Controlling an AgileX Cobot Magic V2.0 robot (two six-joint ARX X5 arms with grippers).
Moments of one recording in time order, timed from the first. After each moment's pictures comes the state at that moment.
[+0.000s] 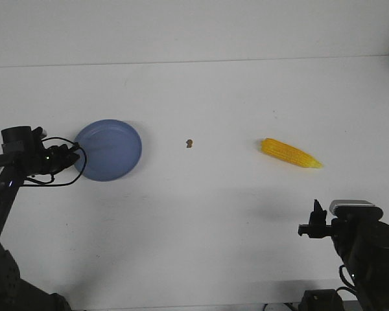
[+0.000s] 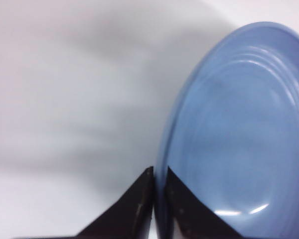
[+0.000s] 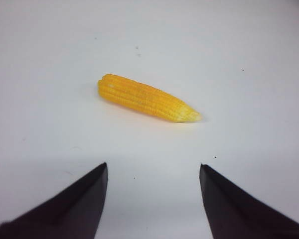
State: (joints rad) left arm 0.21 1.64 1.22 -0.43 0.47 -0.22; right arm -0.01 0.48 0.84 -0.87 0.03 0.08
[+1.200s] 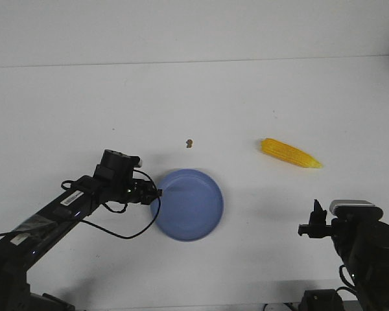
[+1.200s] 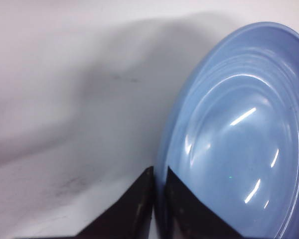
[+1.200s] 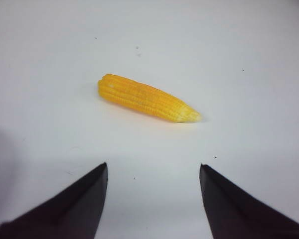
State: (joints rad) left arm -0.40 1.57 0.99 -0.30 0.46 -0.27; right arm -0.01 0.48 0.84 -0.87 0.03 0.08
